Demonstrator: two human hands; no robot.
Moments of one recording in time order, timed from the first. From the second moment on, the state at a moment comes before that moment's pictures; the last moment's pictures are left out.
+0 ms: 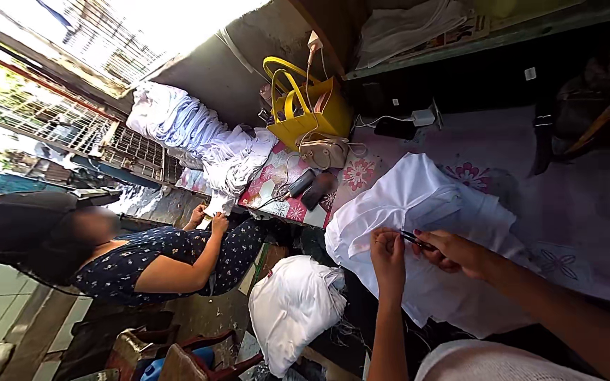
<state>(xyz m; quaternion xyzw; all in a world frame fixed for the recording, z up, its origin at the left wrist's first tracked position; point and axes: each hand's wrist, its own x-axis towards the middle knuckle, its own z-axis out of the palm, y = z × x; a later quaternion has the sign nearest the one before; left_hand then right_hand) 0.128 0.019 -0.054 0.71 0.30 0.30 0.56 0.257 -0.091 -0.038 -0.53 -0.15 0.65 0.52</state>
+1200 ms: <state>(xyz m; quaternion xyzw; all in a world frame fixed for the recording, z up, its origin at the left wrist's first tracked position) 0.114 0.010 -0.066 0.85 0.29 0.29 0.32 0.246 -0.079 -0.056 -0.76 -0.28 0.36 0.46</state>
